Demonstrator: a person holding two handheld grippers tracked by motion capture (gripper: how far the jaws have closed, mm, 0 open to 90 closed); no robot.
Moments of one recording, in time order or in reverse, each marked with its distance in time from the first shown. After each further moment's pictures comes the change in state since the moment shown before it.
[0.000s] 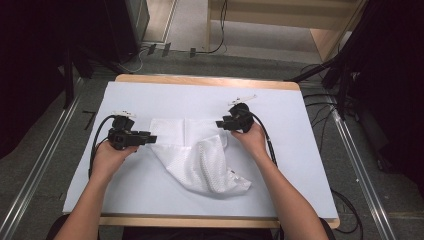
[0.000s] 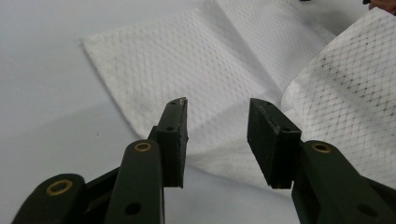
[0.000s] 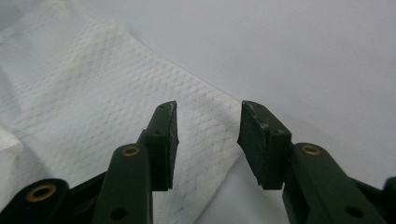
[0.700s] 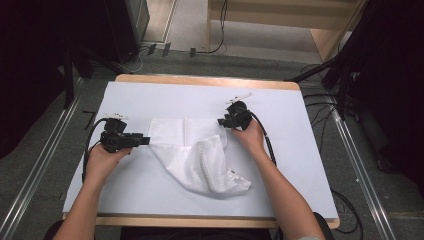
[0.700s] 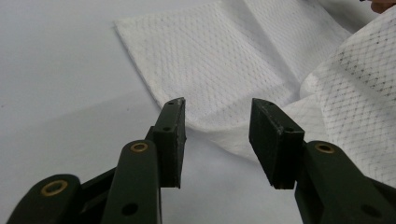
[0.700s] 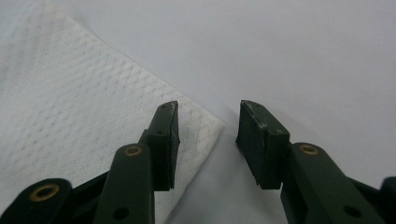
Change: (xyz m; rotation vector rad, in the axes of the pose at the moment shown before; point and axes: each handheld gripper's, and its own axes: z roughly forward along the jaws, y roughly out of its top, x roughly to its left) left arm 0.010 -0.010 -0.007 -0.004 0.034 -0.025; right arm -0.012 0.002 0.015 0.026 -0.074 0.003
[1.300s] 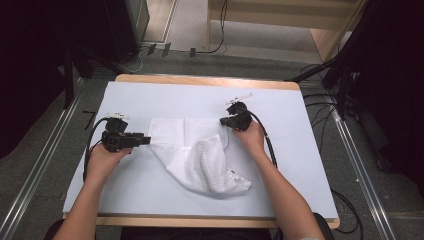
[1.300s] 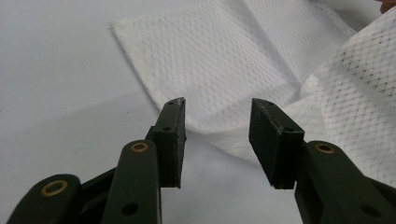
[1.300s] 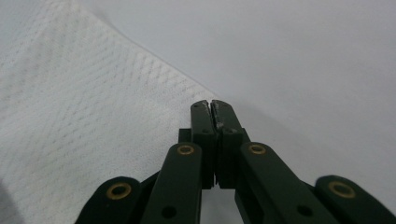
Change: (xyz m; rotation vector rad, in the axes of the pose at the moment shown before) left arm 0.000 0.001 0.001 -0.006 0.000 -0.003; right arm 0.002 -0.001 -0.006 0.029 0.027 0.022
